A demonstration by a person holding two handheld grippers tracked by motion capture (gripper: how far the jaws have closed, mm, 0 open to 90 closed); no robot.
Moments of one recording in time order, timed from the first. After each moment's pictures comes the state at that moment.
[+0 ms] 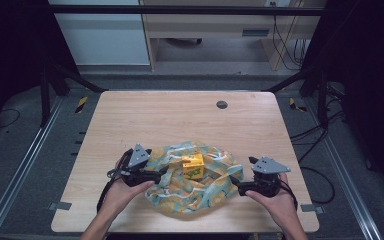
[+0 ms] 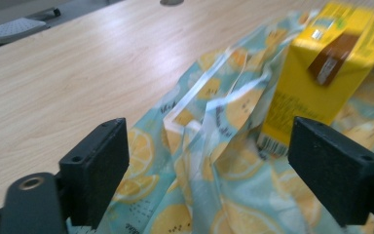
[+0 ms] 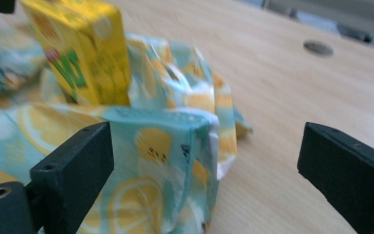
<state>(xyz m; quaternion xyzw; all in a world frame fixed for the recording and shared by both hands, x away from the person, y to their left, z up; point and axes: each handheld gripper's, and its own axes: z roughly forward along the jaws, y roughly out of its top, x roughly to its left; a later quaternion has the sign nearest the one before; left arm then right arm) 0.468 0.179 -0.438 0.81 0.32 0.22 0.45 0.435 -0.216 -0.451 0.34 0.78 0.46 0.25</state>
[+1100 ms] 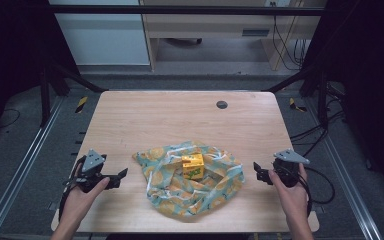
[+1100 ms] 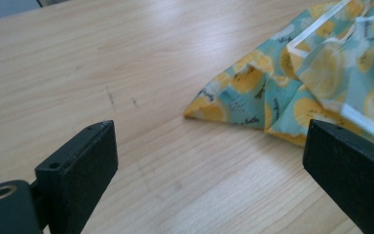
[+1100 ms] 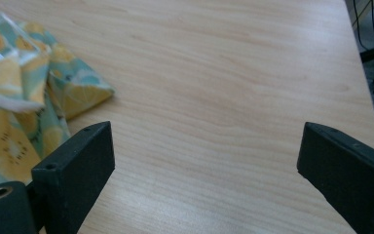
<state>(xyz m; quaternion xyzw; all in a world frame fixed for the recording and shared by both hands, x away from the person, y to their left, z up) 0.453 0.295 -0.459 0.78 0.42 0.25 0.40 0.460 -0.271 -0.468 0.52 0.71 0.37 0.29</state>
